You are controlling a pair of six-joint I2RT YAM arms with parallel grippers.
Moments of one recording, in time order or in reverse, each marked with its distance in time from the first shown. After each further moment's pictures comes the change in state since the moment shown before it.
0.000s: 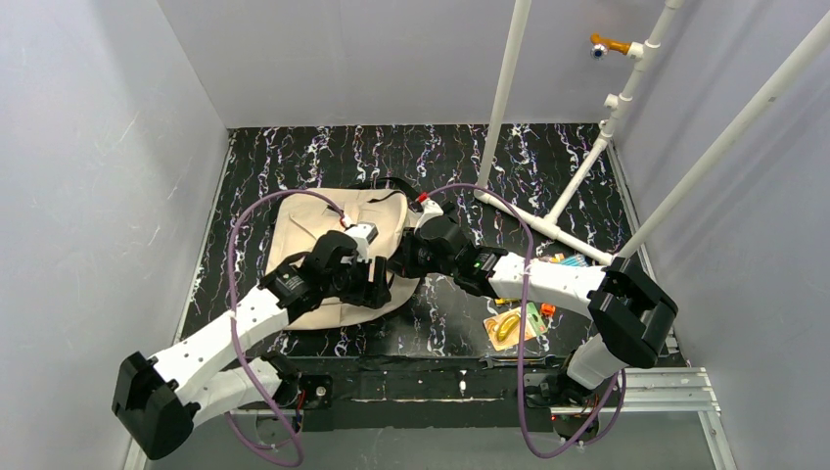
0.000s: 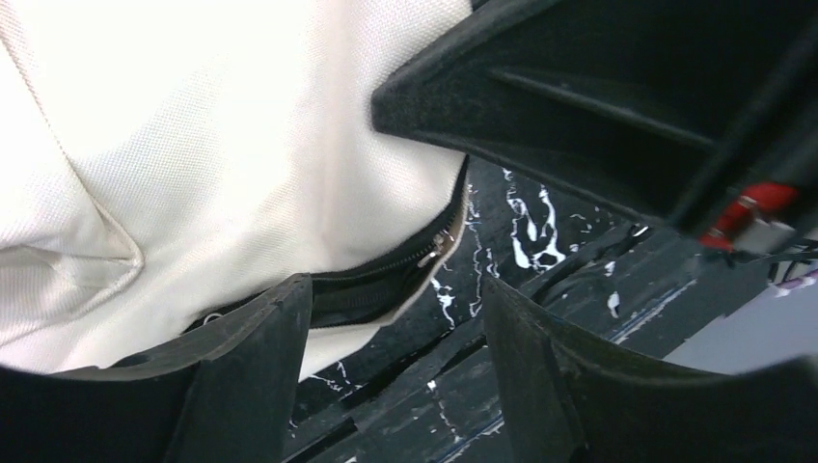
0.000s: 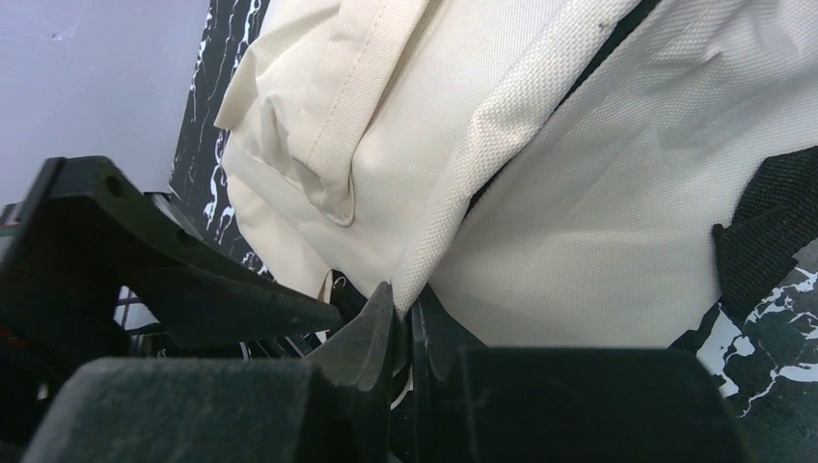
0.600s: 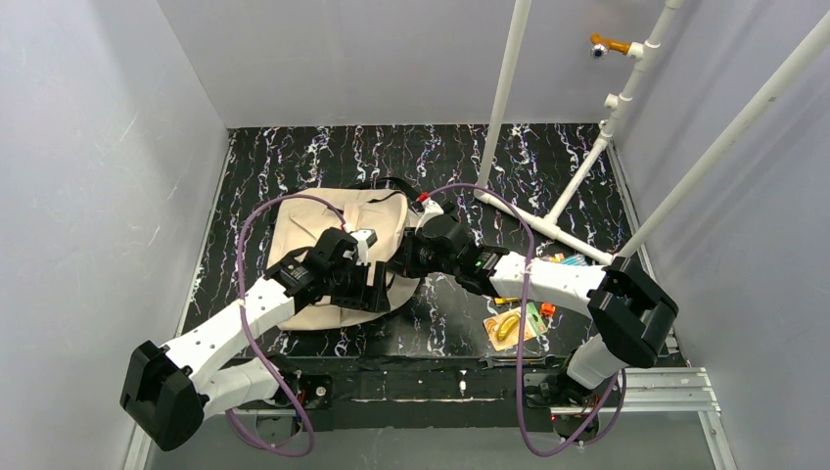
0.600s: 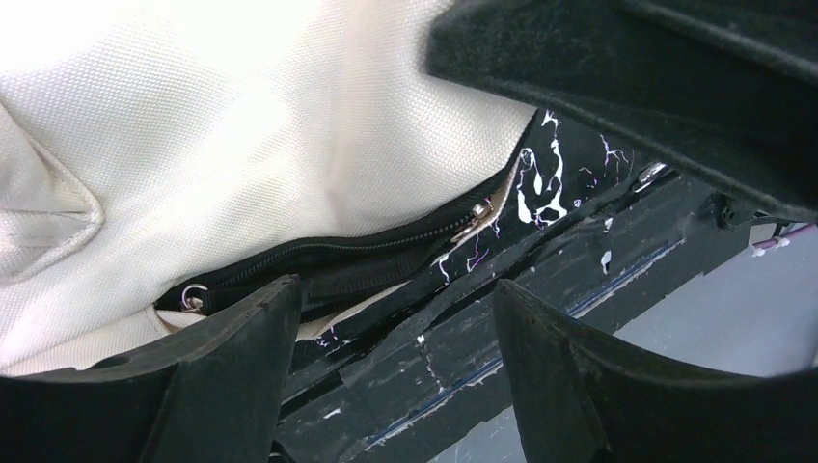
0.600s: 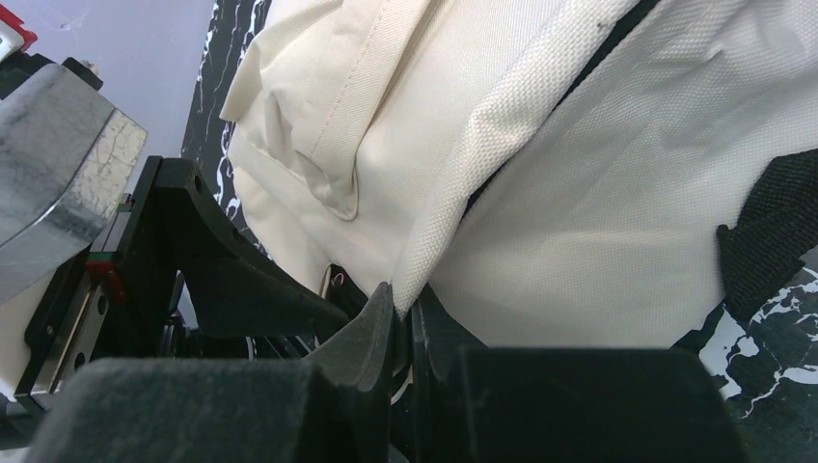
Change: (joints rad) left arm 0.065 0.053 0.014 -0.102 0.131 -0.023; right arm -0.017 0.000 -0.009 0.010 -0.045 0.000
